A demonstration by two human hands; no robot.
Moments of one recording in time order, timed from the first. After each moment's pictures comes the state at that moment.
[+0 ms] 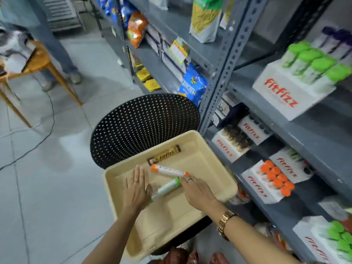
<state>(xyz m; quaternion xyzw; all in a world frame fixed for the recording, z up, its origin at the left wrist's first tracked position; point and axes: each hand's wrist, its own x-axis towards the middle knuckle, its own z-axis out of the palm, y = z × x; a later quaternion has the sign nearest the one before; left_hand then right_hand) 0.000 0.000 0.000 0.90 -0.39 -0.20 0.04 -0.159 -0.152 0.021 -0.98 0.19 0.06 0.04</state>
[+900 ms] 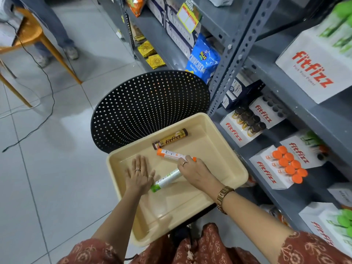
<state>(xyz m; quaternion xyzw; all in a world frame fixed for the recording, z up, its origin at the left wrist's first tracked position) 0.017 0.005 -0.041 0.89 -0.32 -0.32 0.02 -0.122 -0.156 0.024 -0.98 0.06 0.16 -0.07</state>
